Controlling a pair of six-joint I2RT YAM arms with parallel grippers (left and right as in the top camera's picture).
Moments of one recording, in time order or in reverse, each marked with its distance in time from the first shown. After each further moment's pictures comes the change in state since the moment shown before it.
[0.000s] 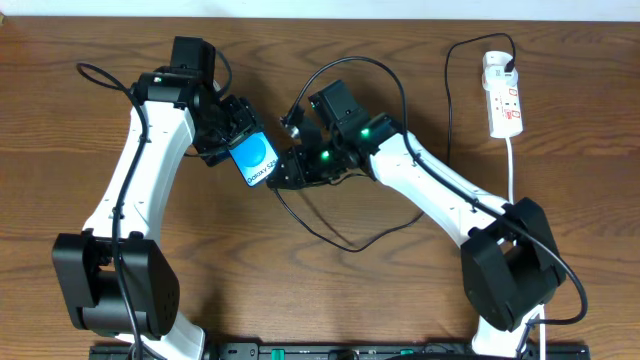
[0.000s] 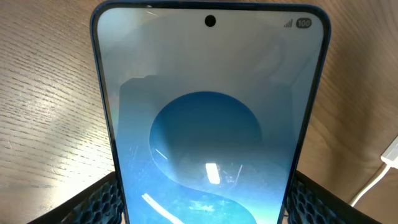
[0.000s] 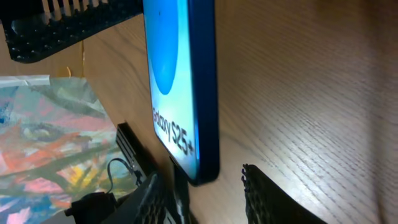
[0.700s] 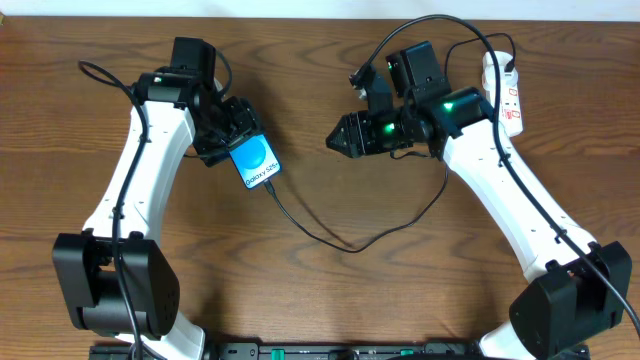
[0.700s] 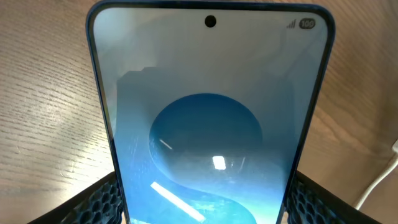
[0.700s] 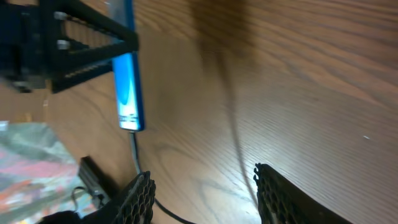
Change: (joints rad) left arm -0.003 0.000 0.000 -0.011 0.000 0.065; right arm -0.206 -0.199 0.048 -0.229 0.187 -0.159
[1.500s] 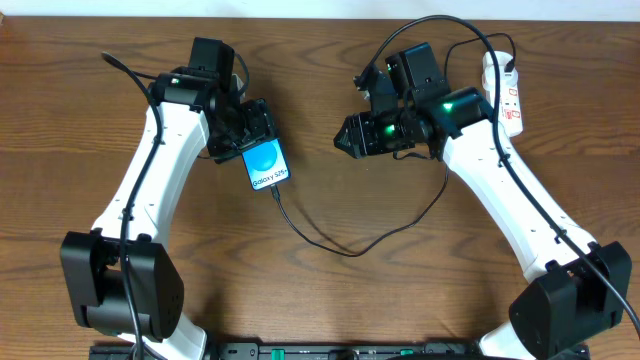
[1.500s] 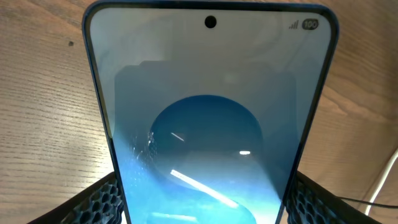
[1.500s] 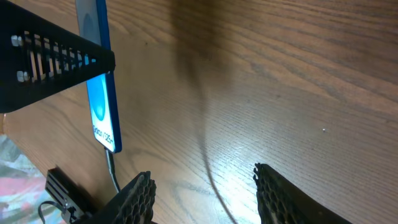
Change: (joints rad) left arm -0.060 0.000 0.000 0.017 0.000 0.112; right arm 0.001 0.000 0.000 -0.020 0.103 -0.011
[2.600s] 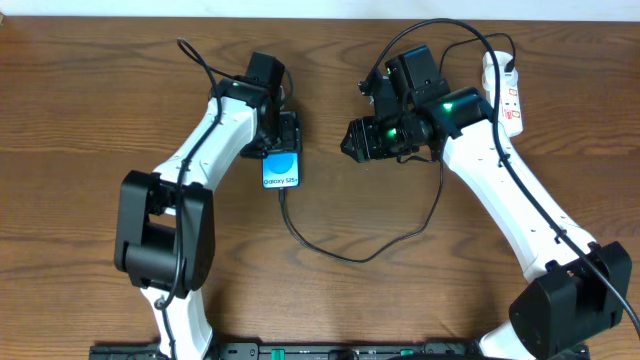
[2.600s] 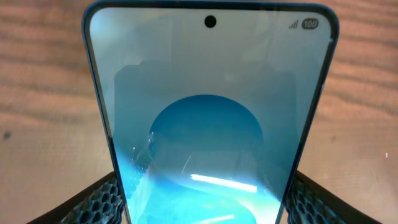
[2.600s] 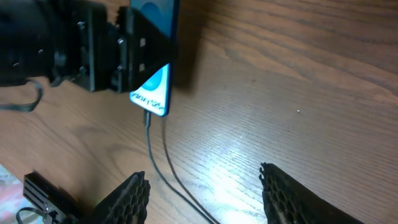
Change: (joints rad) left arm -0.126 0.241 -0.007 0.209 -0.158 0.168; right arm 0.000 0.000 0.000 -0.060 0.076 0.004
